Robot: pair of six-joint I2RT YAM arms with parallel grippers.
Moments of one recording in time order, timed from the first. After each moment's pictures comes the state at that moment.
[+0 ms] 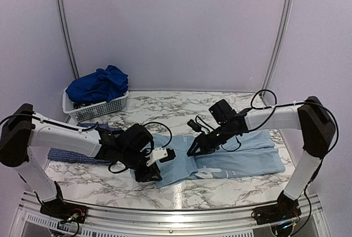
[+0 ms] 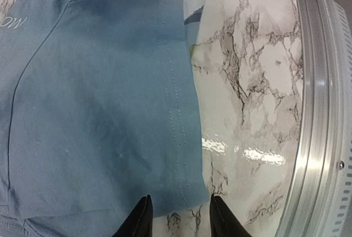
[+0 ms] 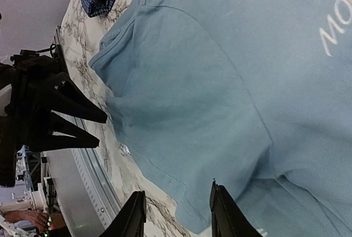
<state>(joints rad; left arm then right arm) -1.03 1.64 0.91 -0.28 0.25 0.18 0.64 1.73 1.04 -0.37 -0.73 0.24</state>
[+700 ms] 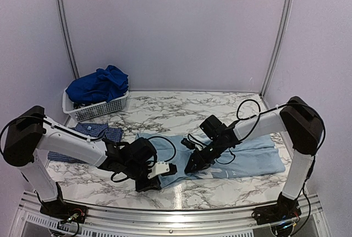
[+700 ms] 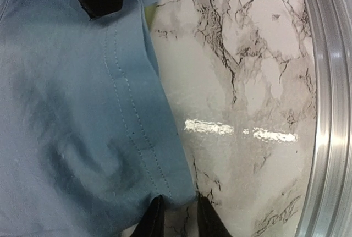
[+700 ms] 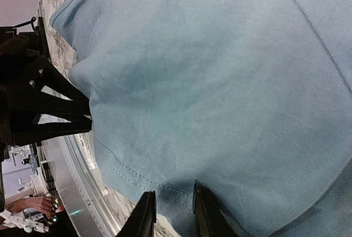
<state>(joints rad) -1.10 1.69 0.84 -0.20 0.23 0.25 0.74 1.86 0.99 -0.32 -0.74 0.26</state>
